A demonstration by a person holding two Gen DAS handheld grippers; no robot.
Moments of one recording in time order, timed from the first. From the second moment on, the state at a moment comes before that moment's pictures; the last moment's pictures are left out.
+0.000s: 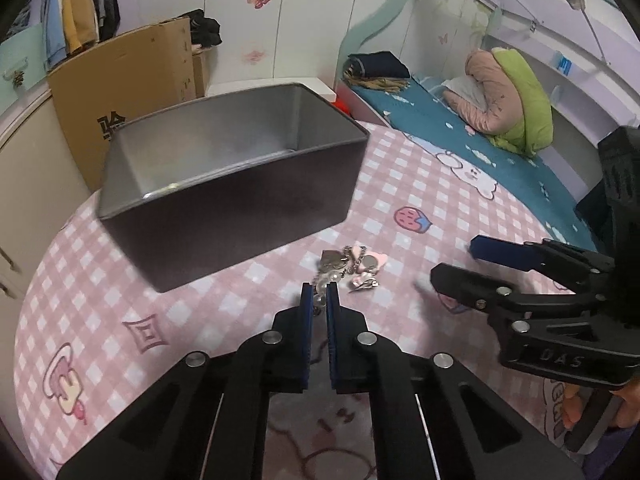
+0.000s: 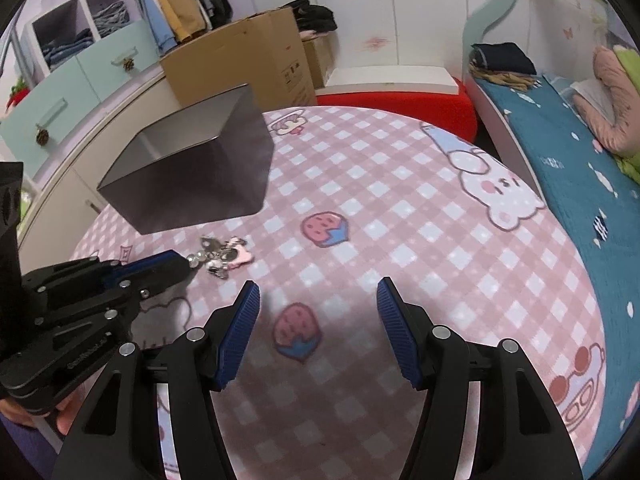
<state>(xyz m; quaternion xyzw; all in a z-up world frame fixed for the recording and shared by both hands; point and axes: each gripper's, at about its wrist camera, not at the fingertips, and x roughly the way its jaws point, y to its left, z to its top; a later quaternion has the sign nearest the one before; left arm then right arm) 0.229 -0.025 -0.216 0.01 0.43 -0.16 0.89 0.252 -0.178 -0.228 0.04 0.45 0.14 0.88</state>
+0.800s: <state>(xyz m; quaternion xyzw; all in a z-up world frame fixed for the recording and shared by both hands) 0.211 0.037 -0.194 -0.05 0.41 -0.15 0.90 0.261 -0.115 -0.228 -0.04 0.44 0.15 0.88</state>
